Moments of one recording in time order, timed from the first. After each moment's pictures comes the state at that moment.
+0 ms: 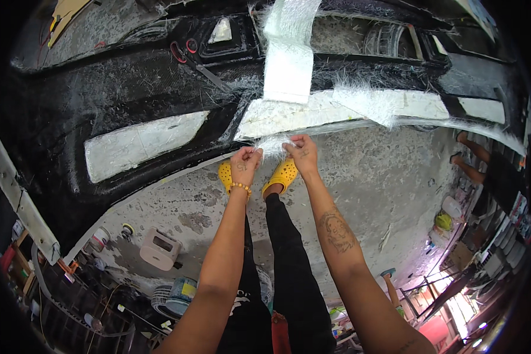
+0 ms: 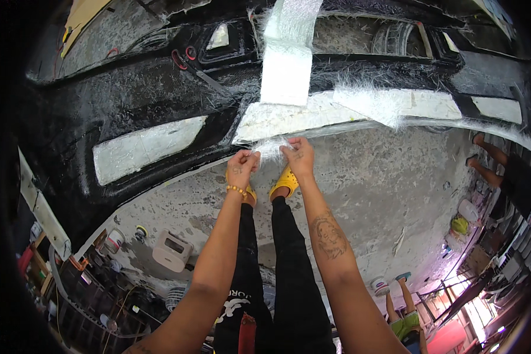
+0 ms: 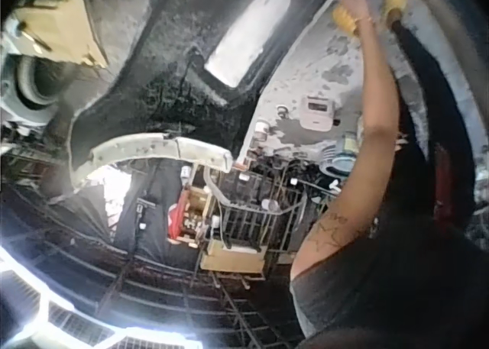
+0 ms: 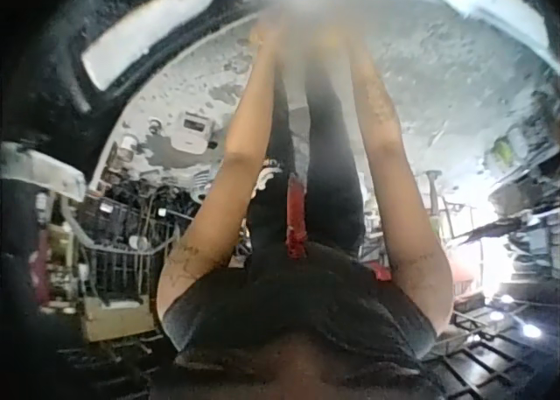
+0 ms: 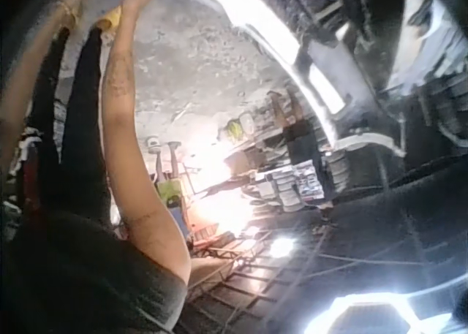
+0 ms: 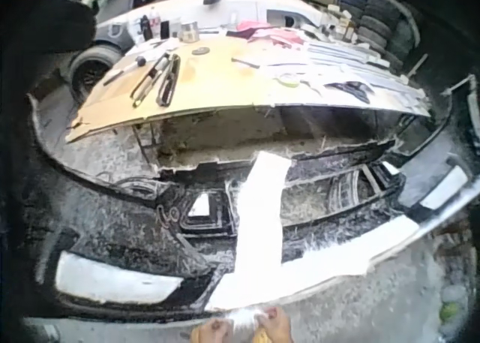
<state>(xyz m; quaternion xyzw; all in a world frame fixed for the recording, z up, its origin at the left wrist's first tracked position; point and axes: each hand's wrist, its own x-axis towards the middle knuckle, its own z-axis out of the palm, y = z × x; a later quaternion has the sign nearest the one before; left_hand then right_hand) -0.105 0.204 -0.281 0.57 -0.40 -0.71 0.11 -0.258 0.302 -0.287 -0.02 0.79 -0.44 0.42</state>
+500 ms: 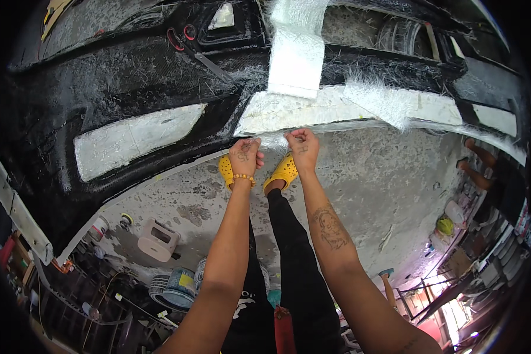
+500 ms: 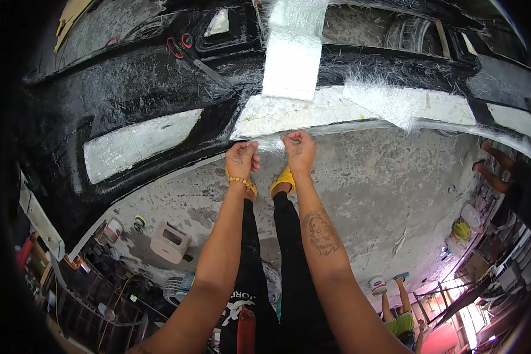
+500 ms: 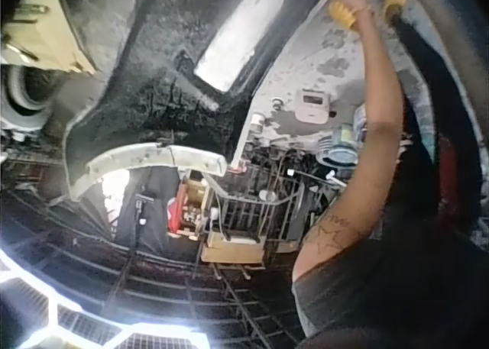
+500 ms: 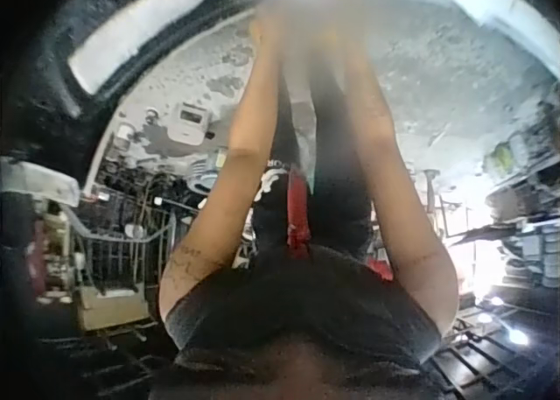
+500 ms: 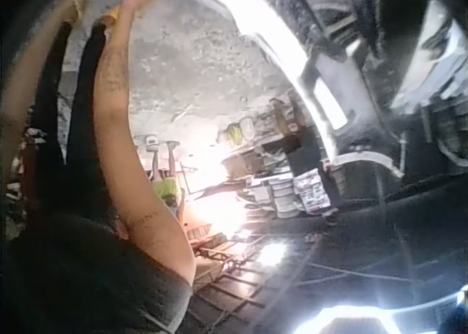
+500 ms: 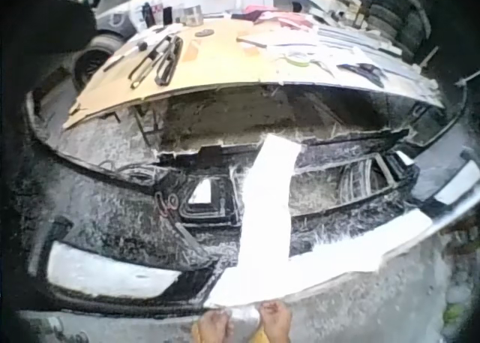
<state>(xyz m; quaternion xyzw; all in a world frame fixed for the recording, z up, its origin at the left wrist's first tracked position) -0.125 0.197 -0.285 0.66 -0.37 -0.65 0.07 -0.254 0.291 -0.313 -0.01 0.84 -0.42 0.35</state>
